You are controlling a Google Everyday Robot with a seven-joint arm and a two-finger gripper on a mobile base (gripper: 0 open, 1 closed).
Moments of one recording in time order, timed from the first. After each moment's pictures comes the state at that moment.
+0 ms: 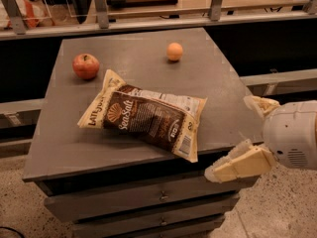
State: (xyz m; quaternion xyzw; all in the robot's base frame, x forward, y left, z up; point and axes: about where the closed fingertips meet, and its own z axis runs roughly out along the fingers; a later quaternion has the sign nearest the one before) arm 0.388 -0.144 0.907 -0.43 0.79 0.15 0.42
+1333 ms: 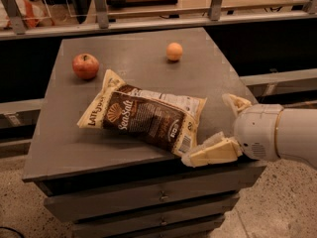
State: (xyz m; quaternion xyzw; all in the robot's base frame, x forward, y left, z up) arm 0.430 -0.115 0.881 -0.40 0.76 0.19 0.47
